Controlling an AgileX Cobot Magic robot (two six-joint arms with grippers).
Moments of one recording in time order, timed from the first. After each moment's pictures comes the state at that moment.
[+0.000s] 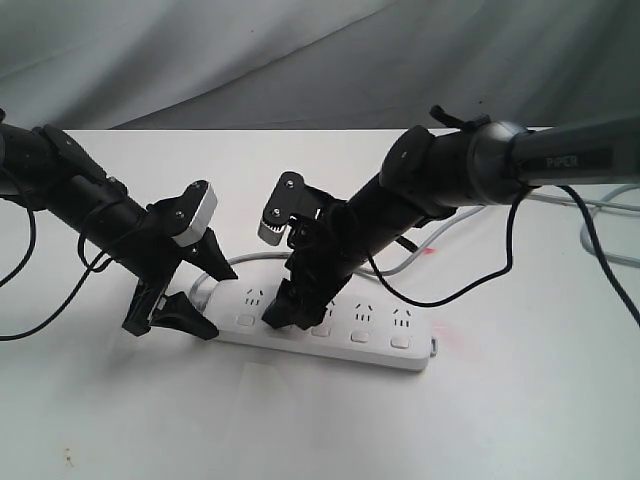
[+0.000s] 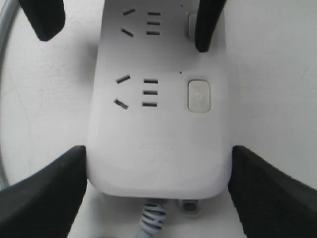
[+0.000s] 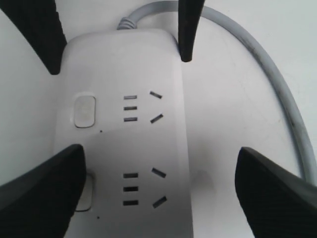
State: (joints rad) left arm -0.01 2.17 -1.29 -0.83 1.02 2.10; right arm 0.52 2.18 -1.40 0.81 0.64 -1.39
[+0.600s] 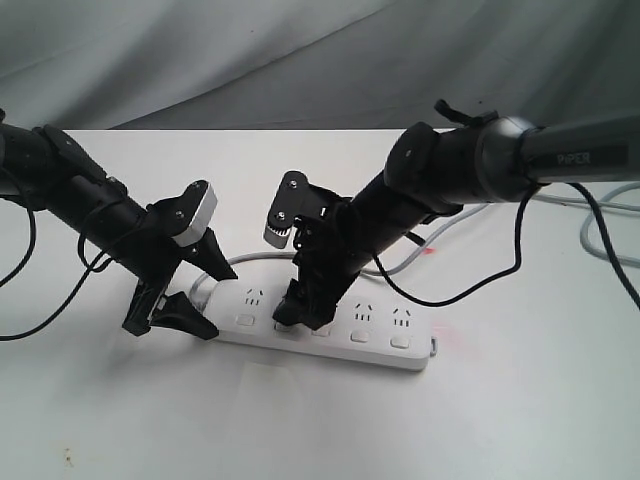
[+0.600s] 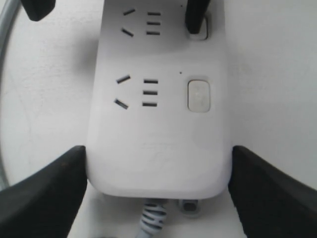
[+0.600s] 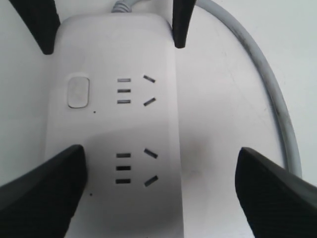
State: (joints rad) left arm -0.01 2.17 -1.29 -0.83 1.02 2.10; right arm 0.53 2.16 -1.38 0.75 0.62 -1.39
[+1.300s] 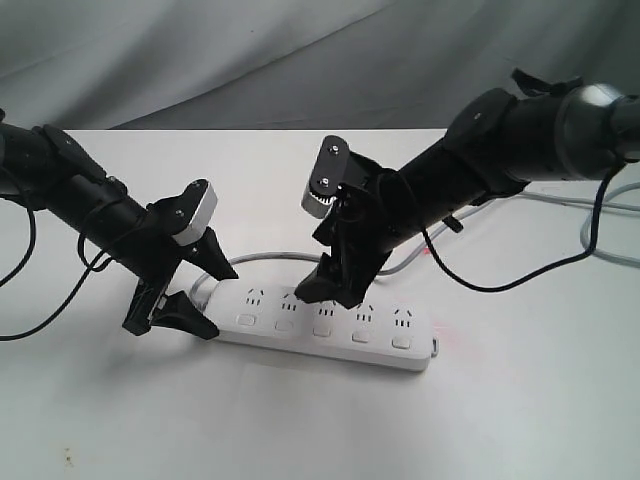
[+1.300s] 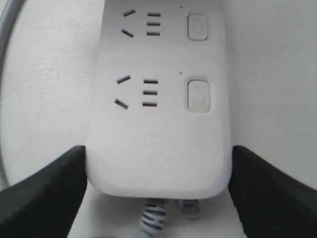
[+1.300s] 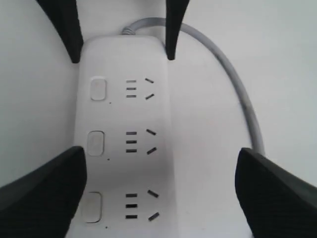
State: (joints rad) left arm -0.01 2.17 -1.29 -0.83 1.03 2.10; right arm 0.44 2.01 -1.27 0.94 0.69 -1.60
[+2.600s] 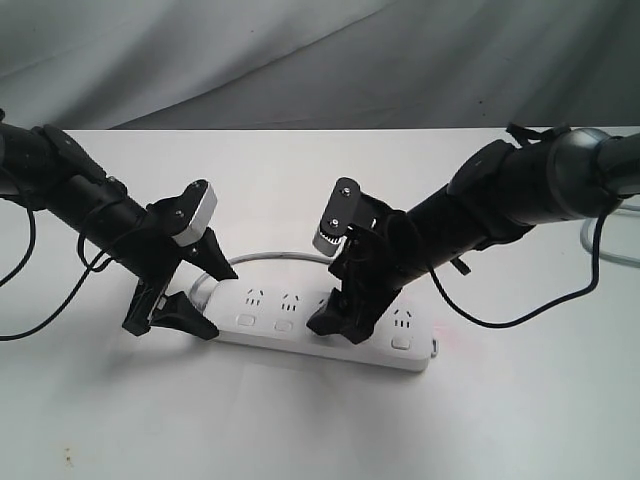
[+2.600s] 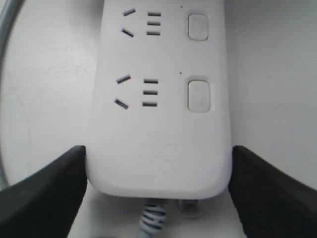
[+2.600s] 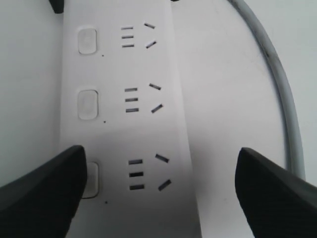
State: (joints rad) left arm -0.01 2.17 -1.29 -0.83 1.03 2.10; right arm 0.44 2.04 -1.16 1.02 0.58 -1.67
